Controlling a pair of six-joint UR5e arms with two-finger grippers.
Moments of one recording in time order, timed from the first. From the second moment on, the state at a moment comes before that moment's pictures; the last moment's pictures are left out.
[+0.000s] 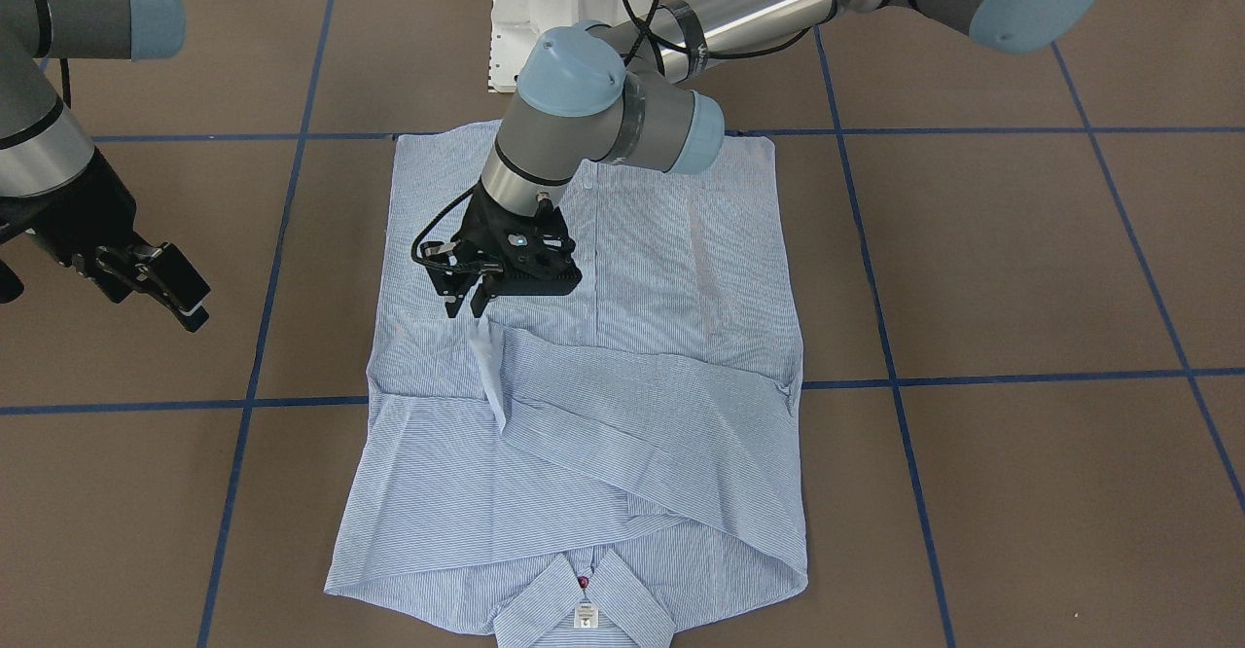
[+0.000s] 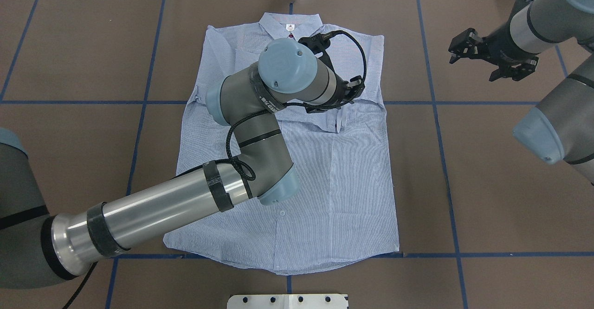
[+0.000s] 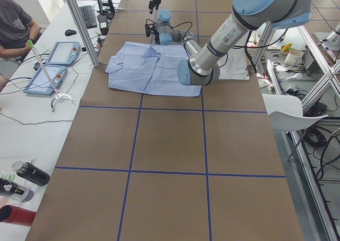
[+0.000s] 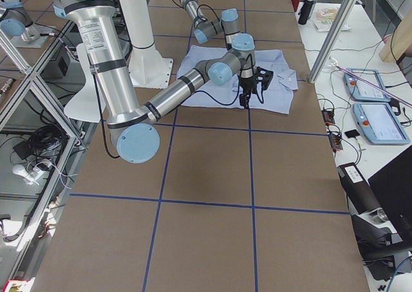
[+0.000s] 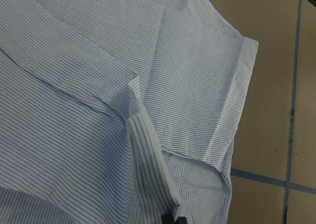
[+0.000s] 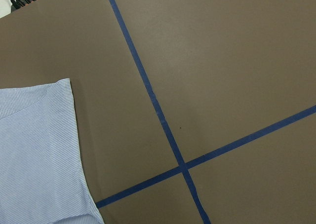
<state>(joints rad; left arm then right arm) -0.53 -2.63 -1.17 -2.18 -1.77 -1.61 1.00 -1.27 1.90 -1.50 2.03 1.28</state>
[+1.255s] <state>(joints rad) -0.57 -2.15 -1.84 -2.09 -1.79 -1.49 0.55 -1.32 2.13 -1.50 1.76 1.84</state>
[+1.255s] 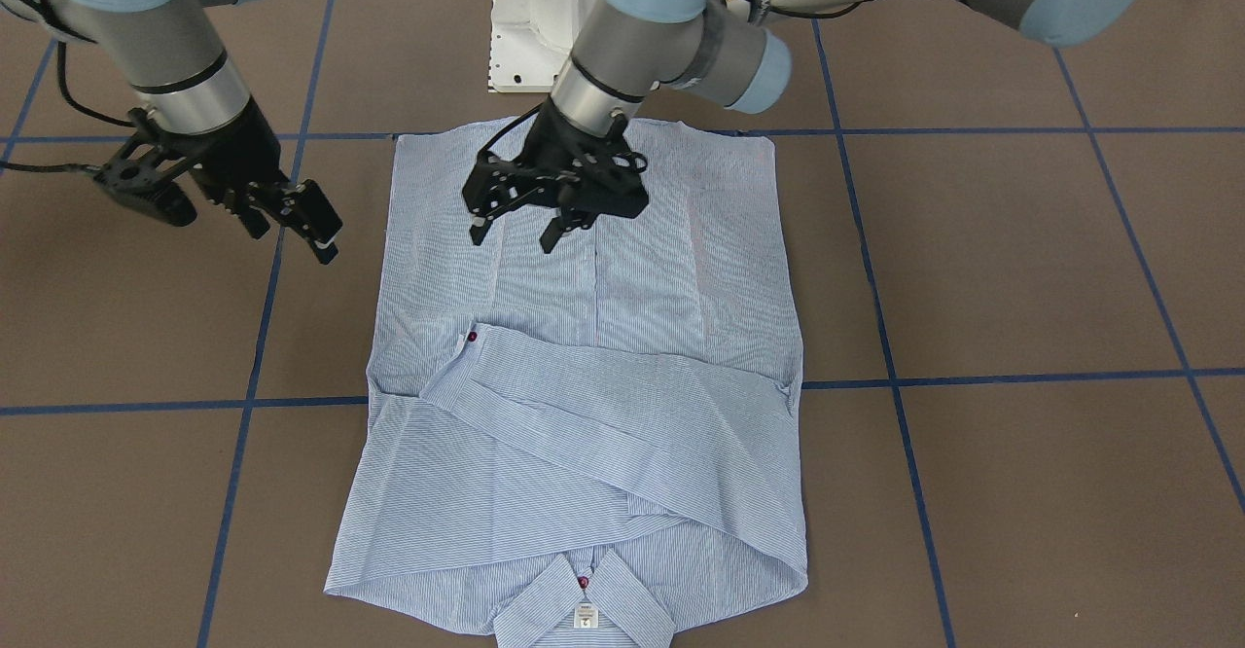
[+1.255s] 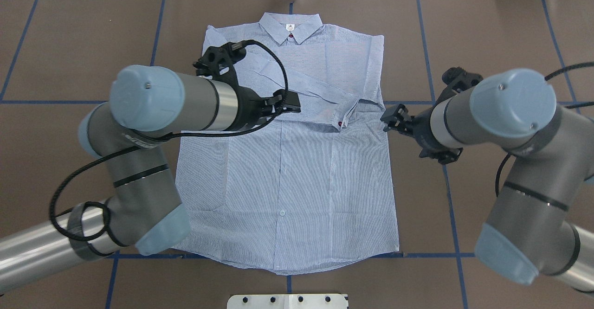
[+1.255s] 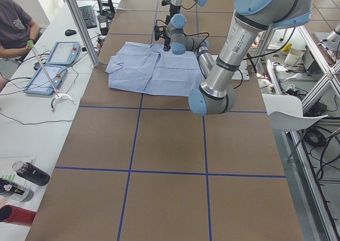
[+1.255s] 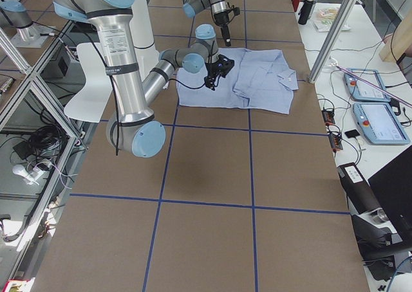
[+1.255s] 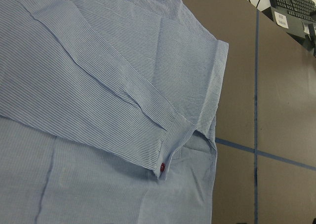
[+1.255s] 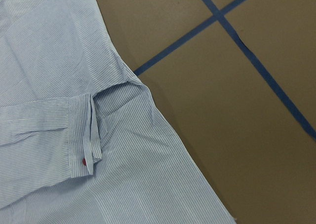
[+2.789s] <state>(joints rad) -0.66 -1.84 -2.16 -2.02 -1.83 -1.32 0.05 -1.48 2.12 -1.51 1.39 2.32</state>
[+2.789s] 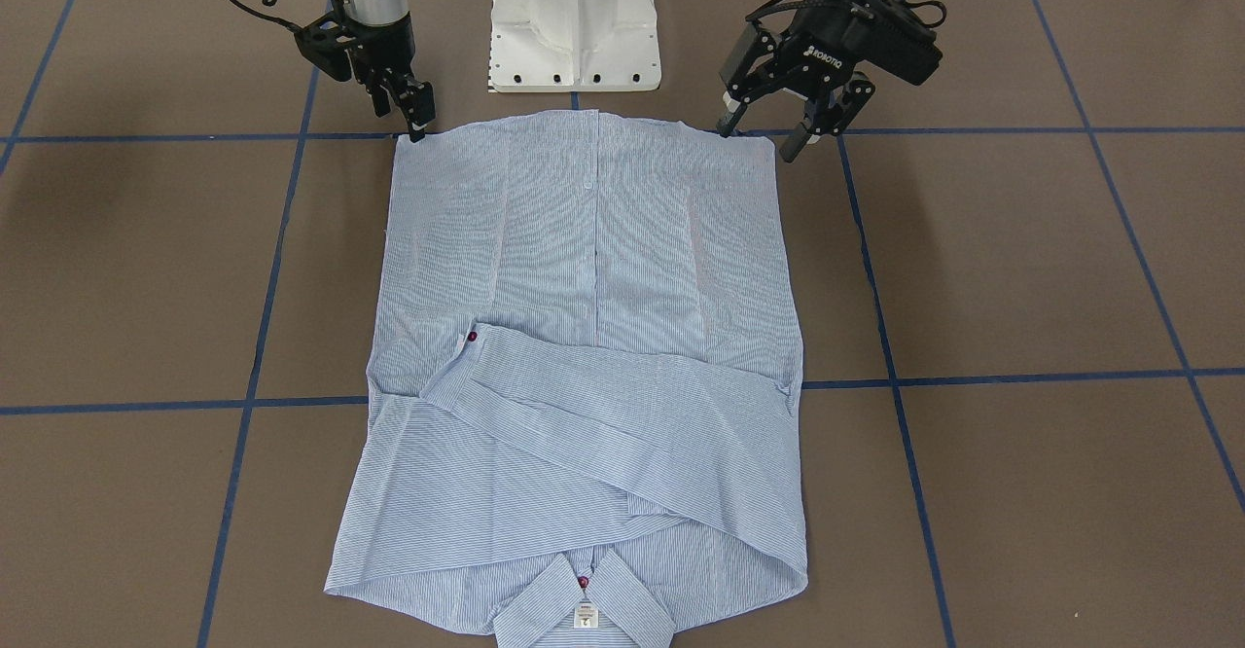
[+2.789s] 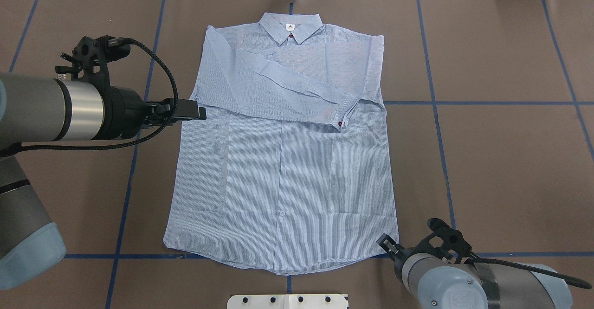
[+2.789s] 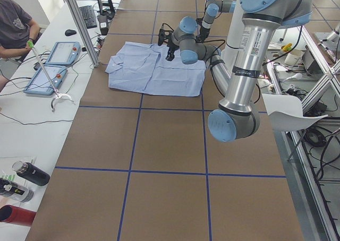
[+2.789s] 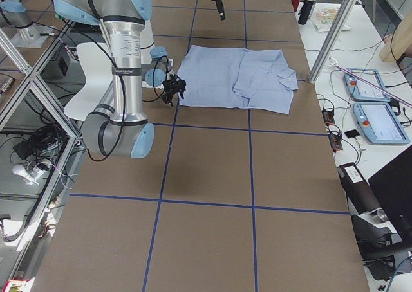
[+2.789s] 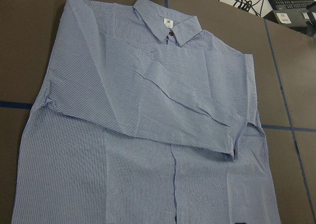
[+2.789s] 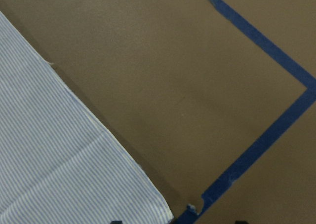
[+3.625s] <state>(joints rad) -0.66 -1.84 -2.15 -2.02 -1.83 -1.32 0.04 -1.47 2.11 -1.51 1.39 2.32</state>
